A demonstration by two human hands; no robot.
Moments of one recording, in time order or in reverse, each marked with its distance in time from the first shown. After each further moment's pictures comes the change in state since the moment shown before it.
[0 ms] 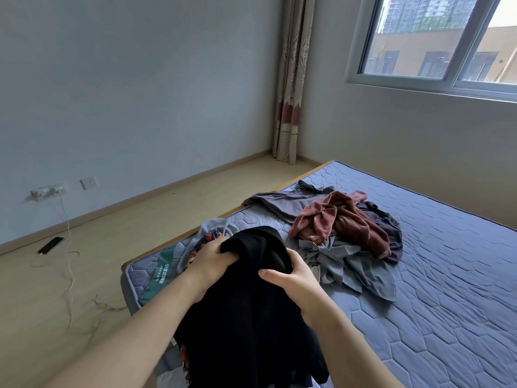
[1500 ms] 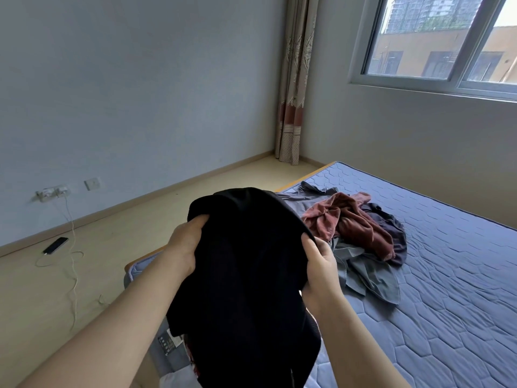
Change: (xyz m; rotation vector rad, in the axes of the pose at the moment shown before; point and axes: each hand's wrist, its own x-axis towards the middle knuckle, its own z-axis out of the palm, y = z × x) left_hand 0.013 0.033 -0.035 -0.567 0.275 -0.303; right_hand 0.013 -0.018 -0.001 0.430 0.305 -0.072
